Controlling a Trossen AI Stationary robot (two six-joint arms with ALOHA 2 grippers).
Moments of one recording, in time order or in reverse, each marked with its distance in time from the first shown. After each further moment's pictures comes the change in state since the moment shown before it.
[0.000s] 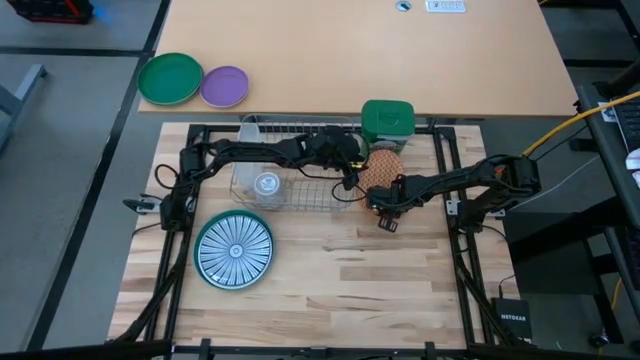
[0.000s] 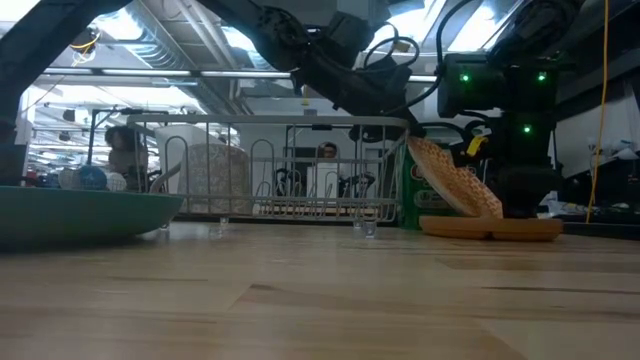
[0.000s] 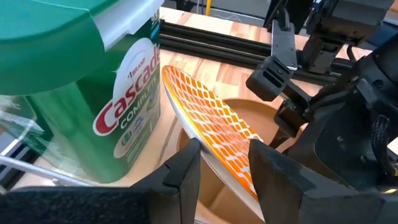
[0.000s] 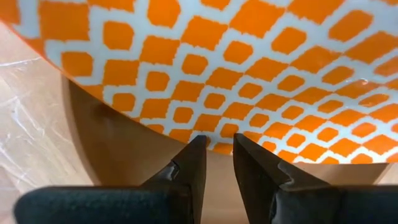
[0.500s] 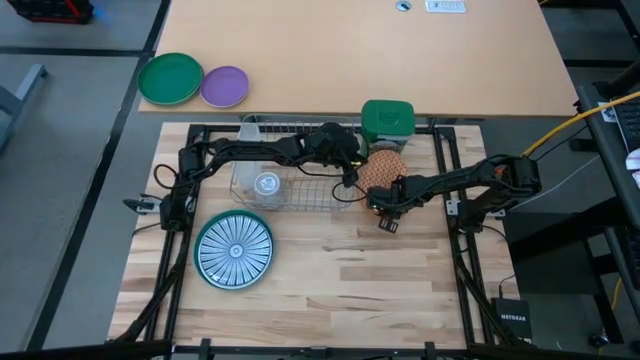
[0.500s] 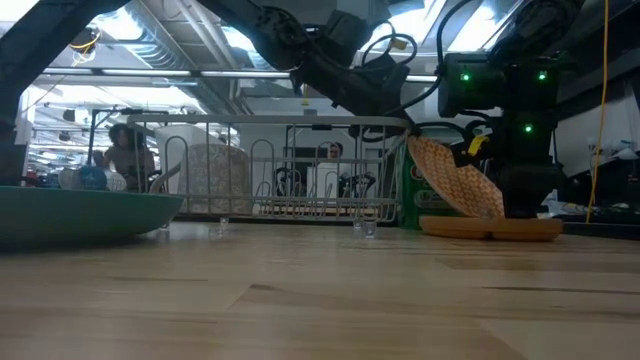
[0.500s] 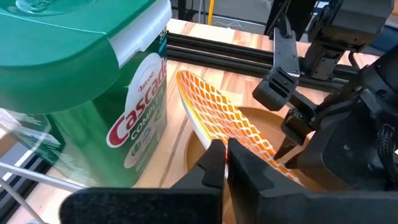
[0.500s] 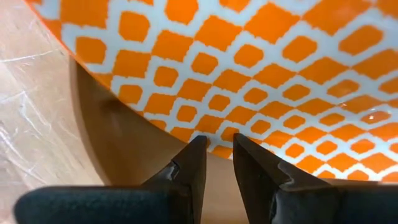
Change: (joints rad) left arm 0.005 0.000 0.001 0.002 0.008 0.017; right arm 0.001 0.000 0.000 -0.001 -0.001 0.000
